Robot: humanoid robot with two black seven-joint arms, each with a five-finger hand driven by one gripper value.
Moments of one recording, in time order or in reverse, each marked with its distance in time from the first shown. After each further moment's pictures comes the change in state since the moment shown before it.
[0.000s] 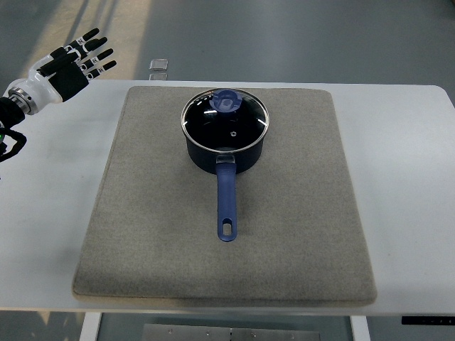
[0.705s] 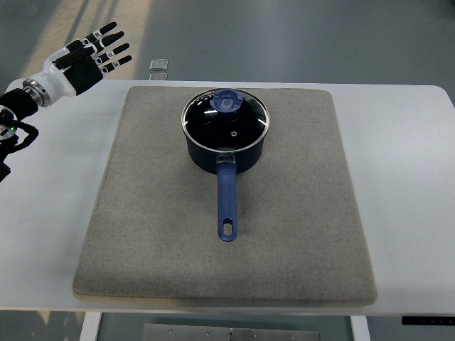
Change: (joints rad) left arm -0.060 -0.023 0.050 -0.010 0.031 0.000 -0.010; right arm 0.000 0.000 0.000 0.000 0.000 0.000 0.000
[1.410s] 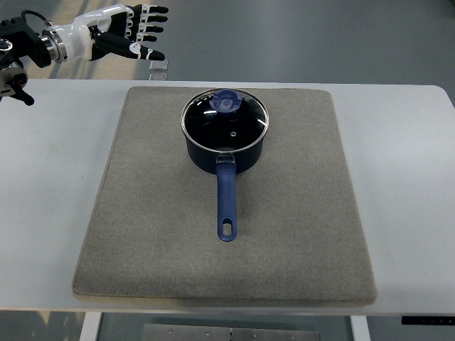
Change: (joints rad) left arm -0.169 0.027 0.005 -0.163 0.985 0.000 -0.229; right arm 0.000 0.000 0.000 0.000 0.000 0.000 -0.001
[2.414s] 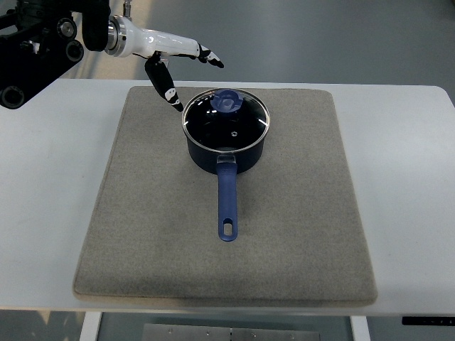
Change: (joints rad) left arm -0.204 -0.009 0.301 -0.319 0.632 0.004 -0.039; right arm 0.000 0.000 0.000 0.000 0.000 0.000 0.001
